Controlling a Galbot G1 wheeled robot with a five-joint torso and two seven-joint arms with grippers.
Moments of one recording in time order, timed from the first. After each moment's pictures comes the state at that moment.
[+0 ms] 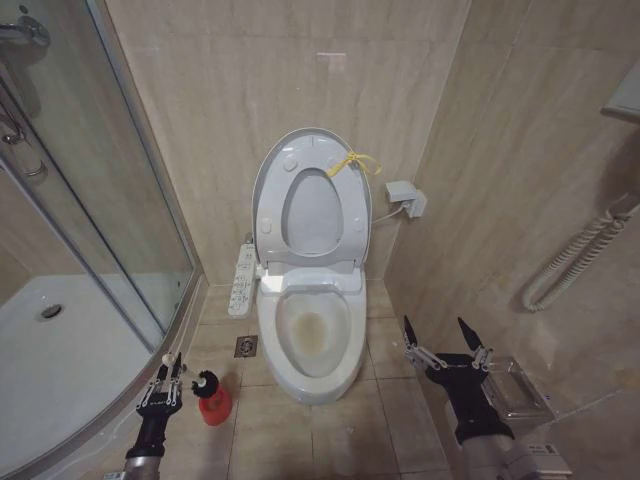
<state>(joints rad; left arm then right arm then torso) 1.41 -1.27 -0.61 -1.40 -0.45 -0.76 0.21 -1.85 1.43 0.52 2.50 0.13 -0.02 0.18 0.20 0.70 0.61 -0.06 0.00</state>
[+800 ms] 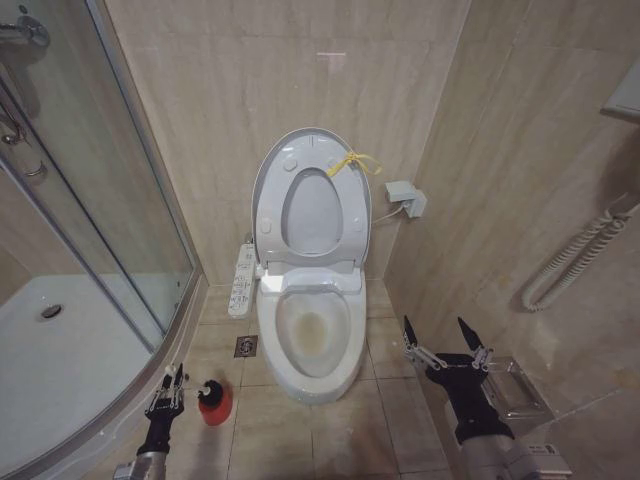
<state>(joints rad) 1.23 -1.25 -0.53 -1.05 -0.60 -0.82 0.30 -1.85 1.43 0.52 2.50 0.13 -0.02 0.18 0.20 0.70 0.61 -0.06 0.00</state>
